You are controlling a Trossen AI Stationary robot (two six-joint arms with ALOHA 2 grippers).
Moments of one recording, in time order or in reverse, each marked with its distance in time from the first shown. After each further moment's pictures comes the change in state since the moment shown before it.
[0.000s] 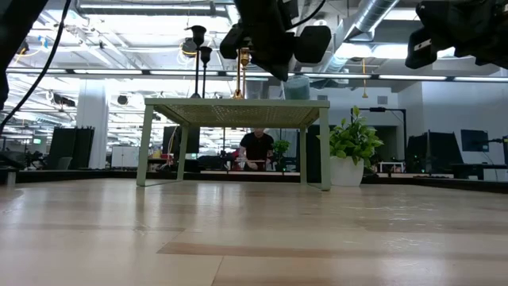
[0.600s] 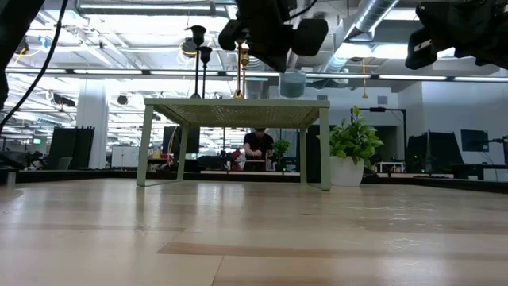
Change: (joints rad) left arm -0.002 -0.023 0.000 0.009 -0.030 0.060; right arm 0.000 0.000 0.000 -0.006 0.000 0.000
